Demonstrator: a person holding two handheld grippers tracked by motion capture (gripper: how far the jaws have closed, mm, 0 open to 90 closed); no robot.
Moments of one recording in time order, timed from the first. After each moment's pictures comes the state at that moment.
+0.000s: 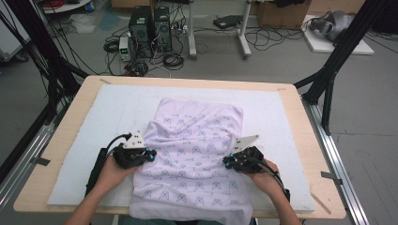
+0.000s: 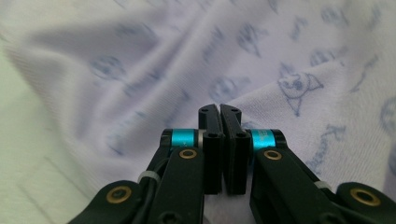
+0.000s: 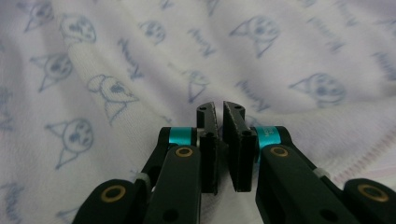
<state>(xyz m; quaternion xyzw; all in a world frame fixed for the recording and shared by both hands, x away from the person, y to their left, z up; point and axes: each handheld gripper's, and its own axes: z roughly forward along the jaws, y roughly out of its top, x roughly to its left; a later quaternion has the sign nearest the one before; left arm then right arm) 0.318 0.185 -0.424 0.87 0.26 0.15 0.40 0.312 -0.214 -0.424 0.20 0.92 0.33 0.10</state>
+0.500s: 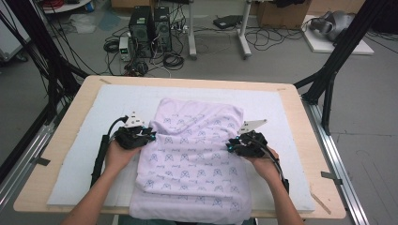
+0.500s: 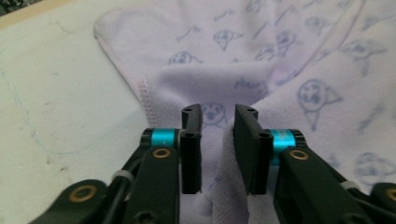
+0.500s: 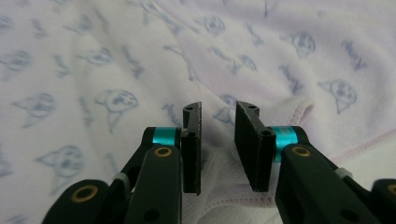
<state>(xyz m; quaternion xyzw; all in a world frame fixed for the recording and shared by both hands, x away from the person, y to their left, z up) 0.359 0.189 -0.416 0.82 0.34 0.19 0.42 0.353 -0.230 -0.416 0.28 0.88 0.37 0.12</state>
